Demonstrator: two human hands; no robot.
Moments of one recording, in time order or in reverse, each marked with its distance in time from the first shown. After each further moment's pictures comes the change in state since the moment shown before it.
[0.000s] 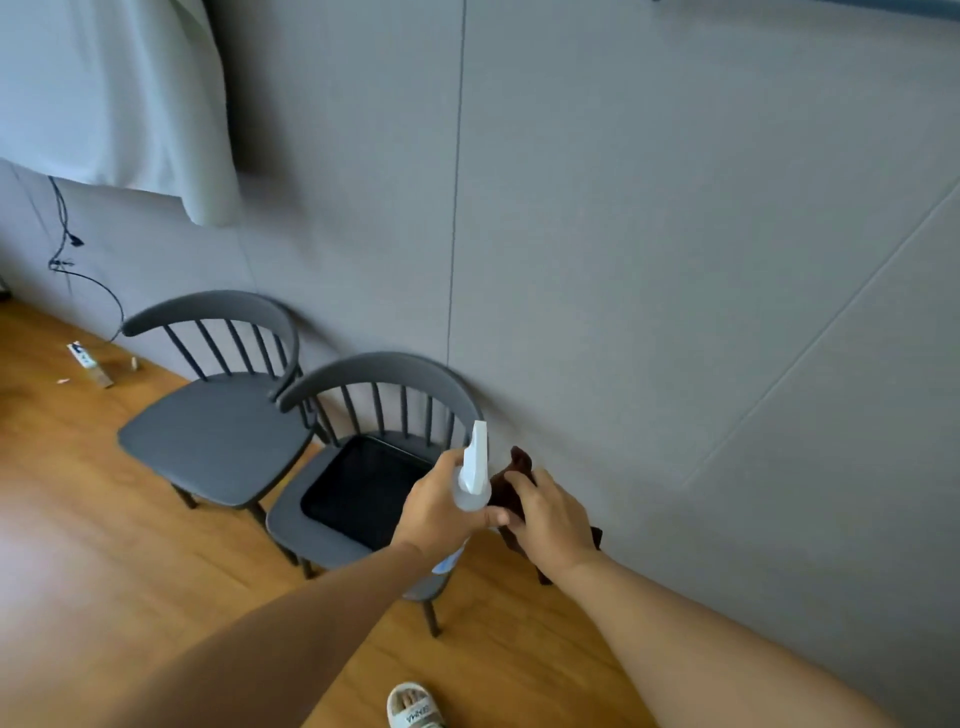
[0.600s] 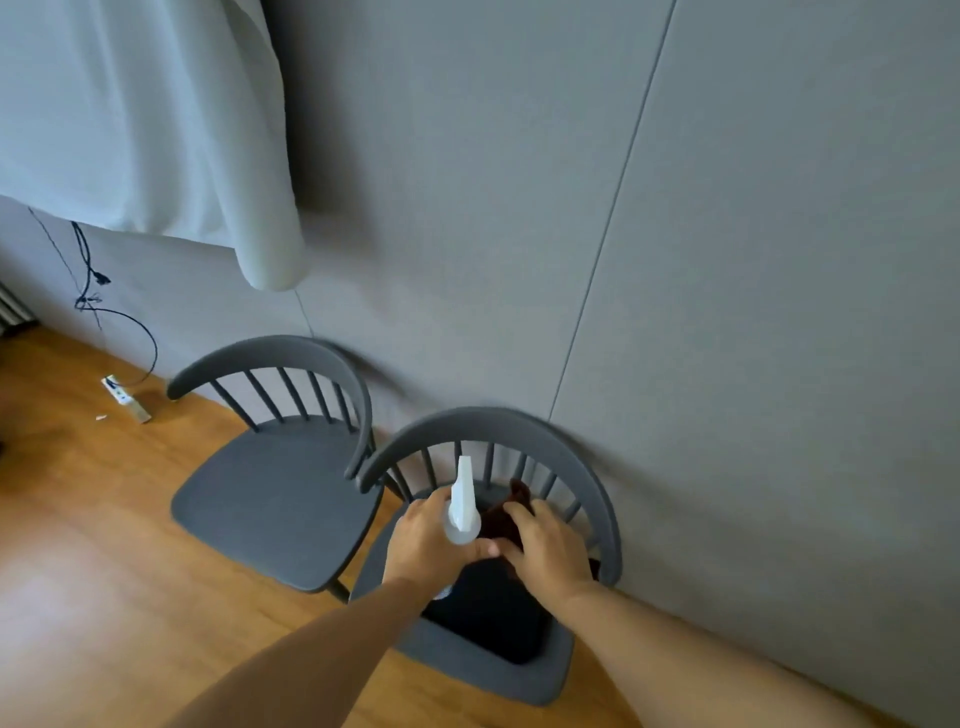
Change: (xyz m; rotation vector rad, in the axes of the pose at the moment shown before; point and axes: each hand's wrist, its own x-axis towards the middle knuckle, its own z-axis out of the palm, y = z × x) left_hand 0.165 -0.135 -0.204 0.270 0.030 -0.162; right_hand 0.226 -0.156 0.108 0.044 -0.083 0.018
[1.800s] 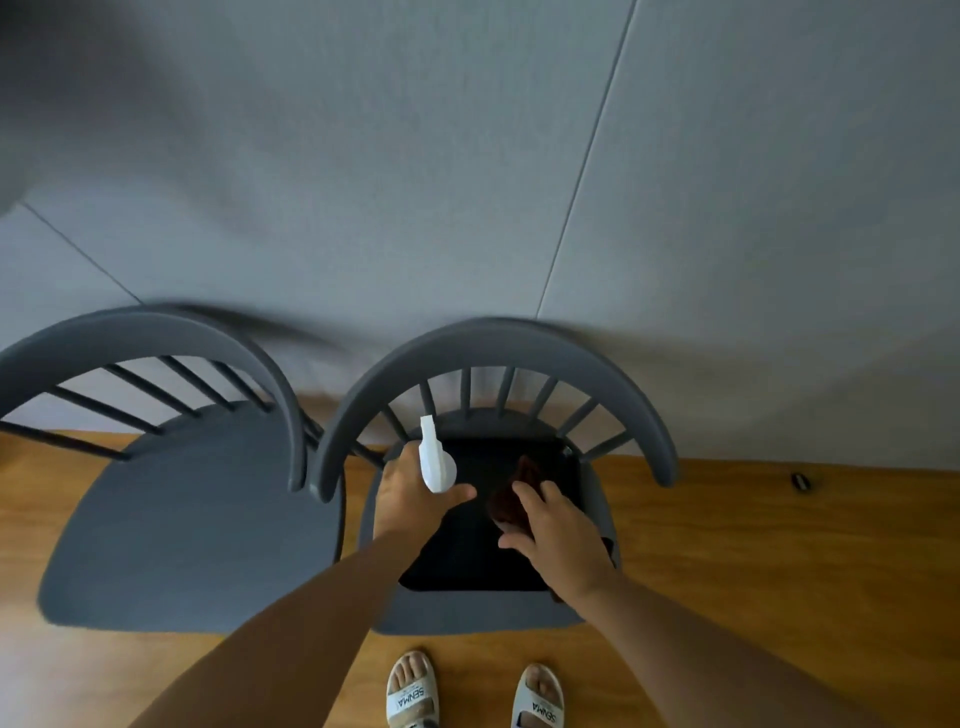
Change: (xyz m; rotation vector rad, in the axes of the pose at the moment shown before) left_hand 0.159 -0.136 0.055 0.049 -0.249 -0.015; right_hand 0.044 -0.008 0.158 0.107 -0.098 0.390
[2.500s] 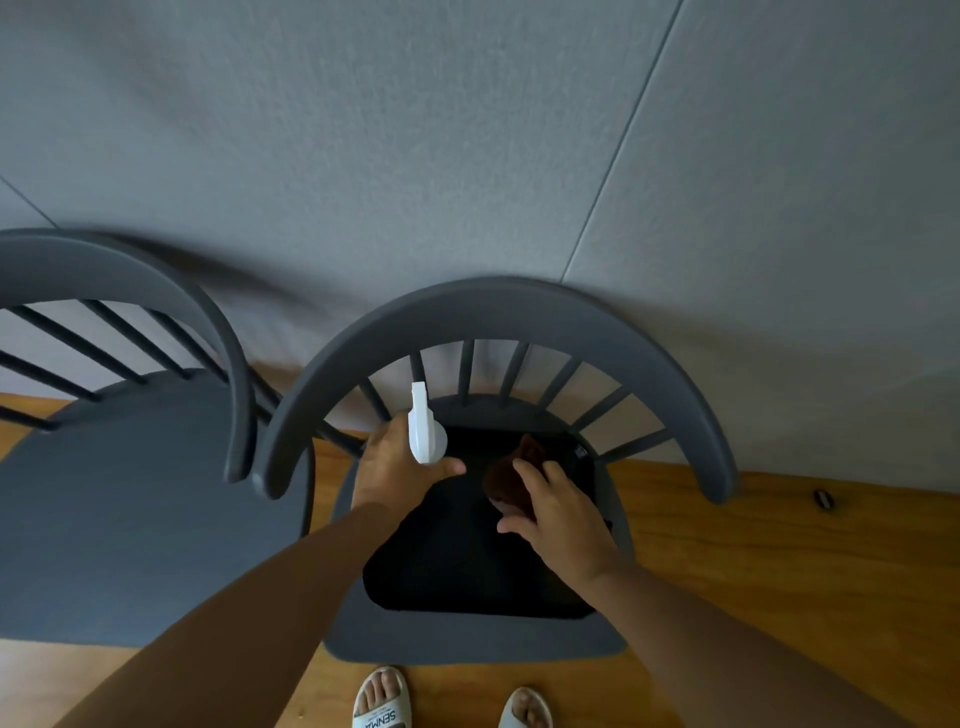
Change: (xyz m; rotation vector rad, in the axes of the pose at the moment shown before) left_hand 0.081 -0.053 0.051 -0.018 0.022 0.065; right_hand 0.074 0.050 0.071 0.021 0.030 -0.067
